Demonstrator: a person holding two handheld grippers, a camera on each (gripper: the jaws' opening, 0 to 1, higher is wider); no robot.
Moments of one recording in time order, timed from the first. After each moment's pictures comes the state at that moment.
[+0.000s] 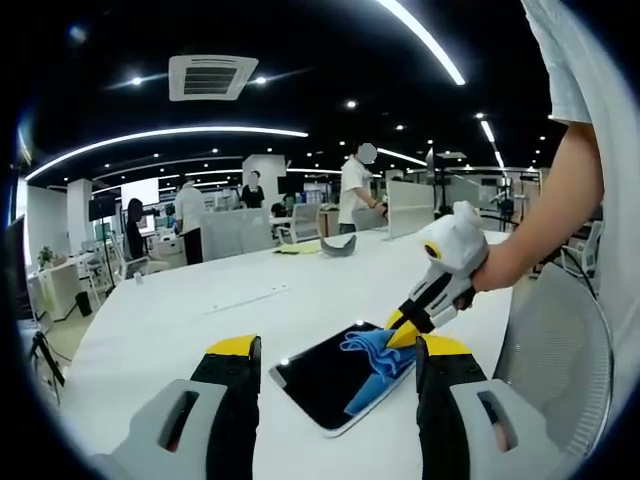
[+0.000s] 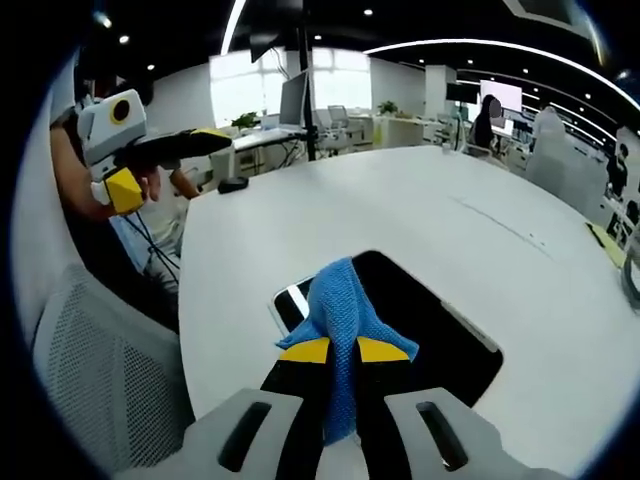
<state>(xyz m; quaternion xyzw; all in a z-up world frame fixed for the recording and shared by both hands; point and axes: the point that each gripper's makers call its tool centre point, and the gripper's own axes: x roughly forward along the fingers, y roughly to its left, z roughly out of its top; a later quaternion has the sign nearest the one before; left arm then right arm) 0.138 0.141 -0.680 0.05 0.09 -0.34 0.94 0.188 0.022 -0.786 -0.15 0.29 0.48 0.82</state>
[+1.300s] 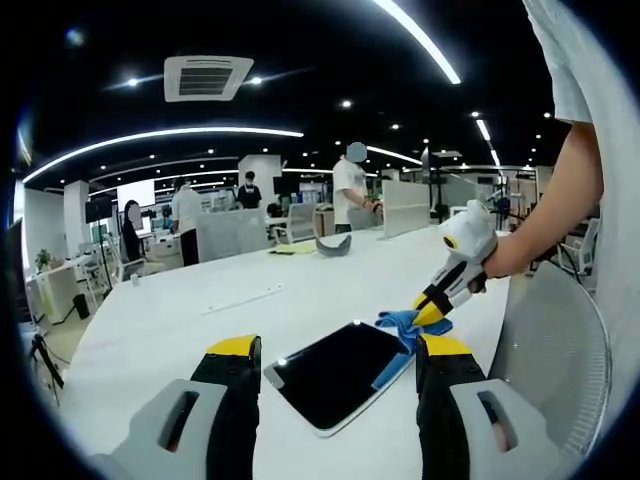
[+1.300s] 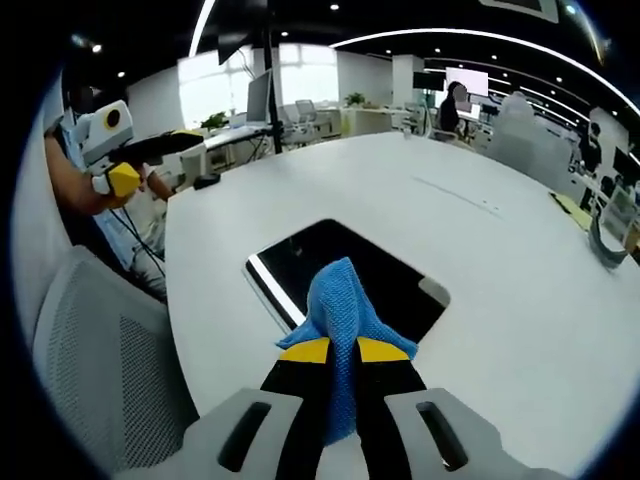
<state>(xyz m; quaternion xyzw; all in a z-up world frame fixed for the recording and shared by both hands) 0.132 0.135 -0.680 0.06 0.09 -0.35 0.93 0.181 -0.053 -0.788 -0.14 0.31 0.42 0.84</state>
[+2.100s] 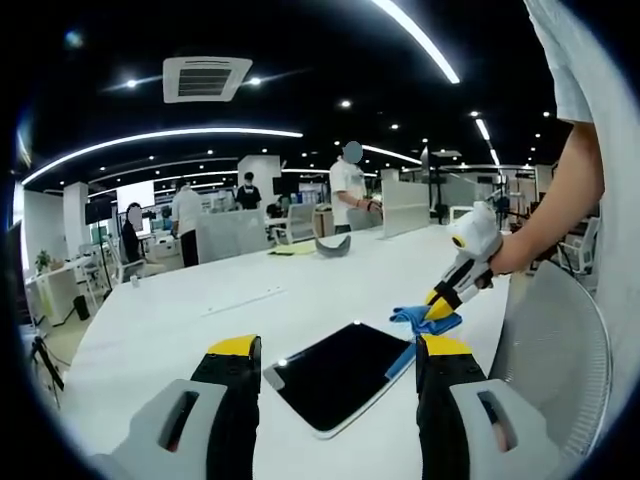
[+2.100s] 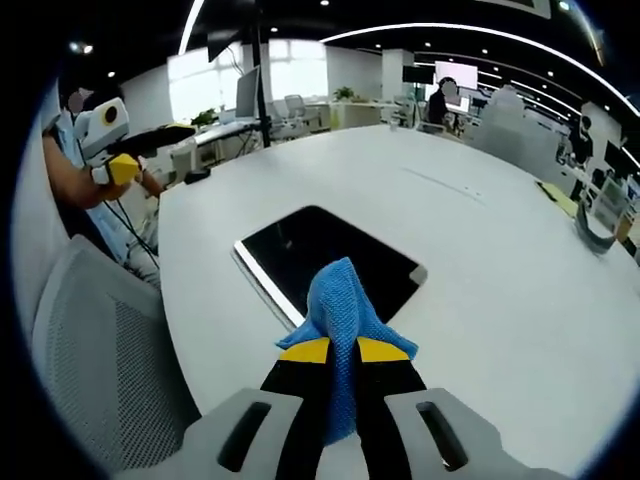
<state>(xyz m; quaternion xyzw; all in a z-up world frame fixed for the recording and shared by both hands) 0.133 0.133 -0.679 0.06 0.08 -0.35 0.93 0.176 -0.086 -0.794 -0.14 0.33 0.39 0.85</state>
